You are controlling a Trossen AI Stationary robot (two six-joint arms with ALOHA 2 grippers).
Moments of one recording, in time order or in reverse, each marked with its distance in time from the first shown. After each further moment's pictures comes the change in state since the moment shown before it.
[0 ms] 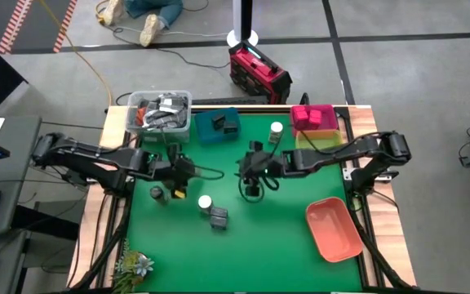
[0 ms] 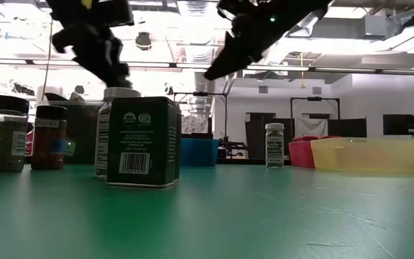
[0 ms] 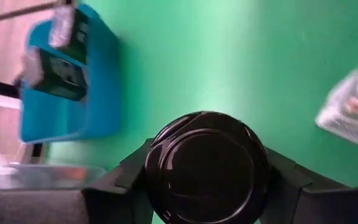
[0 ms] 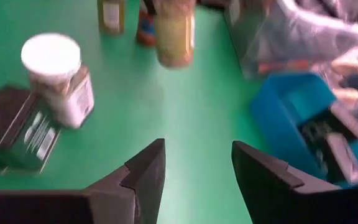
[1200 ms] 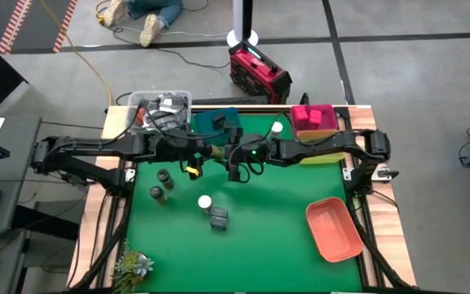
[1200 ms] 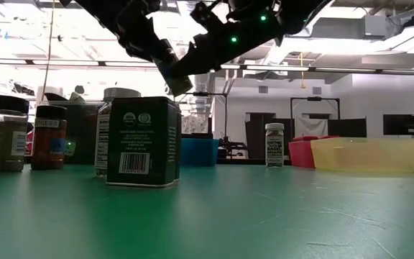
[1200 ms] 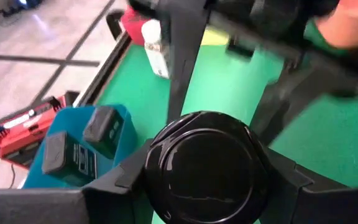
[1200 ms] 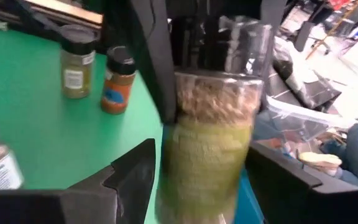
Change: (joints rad) left arm 0.224 0.002 0.016 0.430 0.212 0.055; right arm -0.119 0.186 0.092 0.349 -0.125 -0.207
